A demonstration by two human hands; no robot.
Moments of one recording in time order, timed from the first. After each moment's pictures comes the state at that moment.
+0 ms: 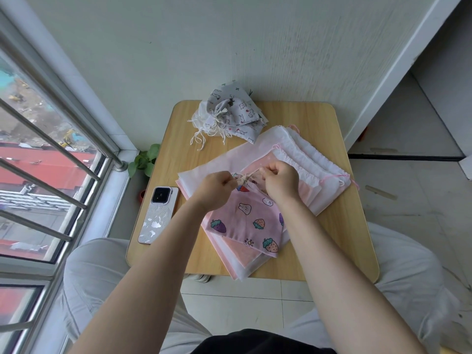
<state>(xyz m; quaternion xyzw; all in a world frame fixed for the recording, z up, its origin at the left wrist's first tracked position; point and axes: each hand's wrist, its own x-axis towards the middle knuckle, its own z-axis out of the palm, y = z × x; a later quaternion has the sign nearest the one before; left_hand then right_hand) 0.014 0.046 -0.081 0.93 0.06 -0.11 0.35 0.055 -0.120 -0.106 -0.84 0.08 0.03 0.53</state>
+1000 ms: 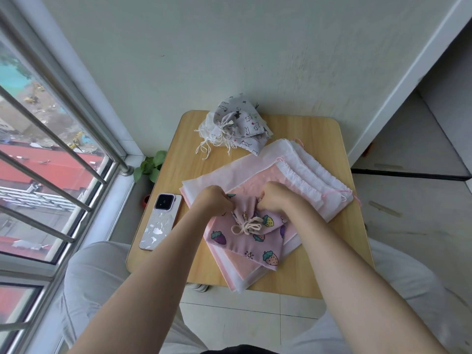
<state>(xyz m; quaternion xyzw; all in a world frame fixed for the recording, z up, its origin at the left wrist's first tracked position) 0.028 0.053 -0.098 0.92 0.19 -0.21 0.28 0.074 -0.119 -0.089 -0.93 -0.12 0.31 0.16</state>
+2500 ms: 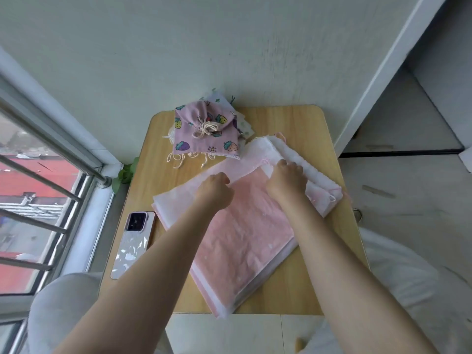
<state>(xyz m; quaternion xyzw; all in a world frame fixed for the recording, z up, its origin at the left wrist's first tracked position) 0.093 0.003 -0.107 0.95 0.13 -0.18 0.21 0.119 -0.164 -0.111 -0.98 0.06 0.08 0.16</state>
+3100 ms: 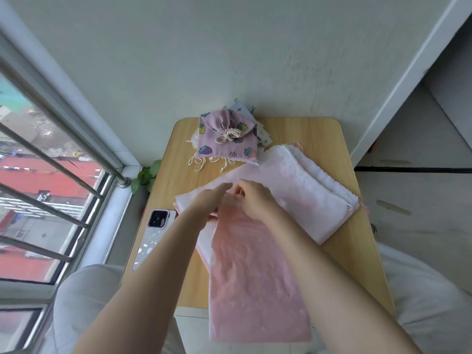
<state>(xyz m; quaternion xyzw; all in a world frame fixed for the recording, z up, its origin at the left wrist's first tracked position) 0.051 0.052 -0.086 0.74 0.32 -0.21 0.55 0.086 -0.085 -0.106 -0.93 -0.17 0.16 0.29</state>
